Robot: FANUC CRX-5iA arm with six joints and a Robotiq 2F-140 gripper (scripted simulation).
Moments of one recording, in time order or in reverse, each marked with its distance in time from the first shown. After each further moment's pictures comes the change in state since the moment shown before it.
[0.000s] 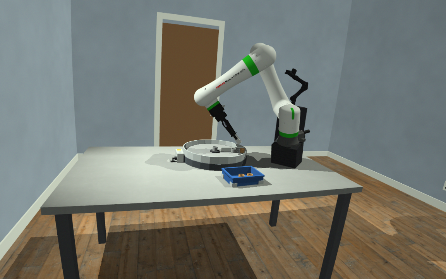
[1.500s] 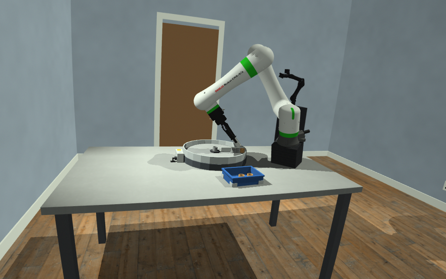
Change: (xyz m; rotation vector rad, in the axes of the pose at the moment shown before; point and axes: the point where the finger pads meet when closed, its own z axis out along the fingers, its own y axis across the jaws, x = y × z) arm 0.015 0.000 0.018 0.000 0.000 0.000
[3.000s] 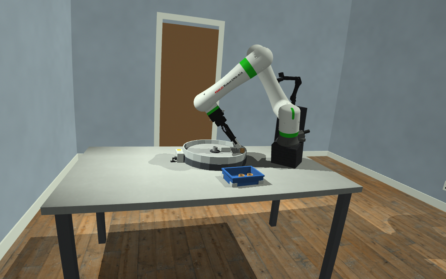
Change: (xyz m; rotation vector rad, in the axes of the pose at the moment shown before) arm 0.005 0.000 0.006 0.000 0.000 0.000
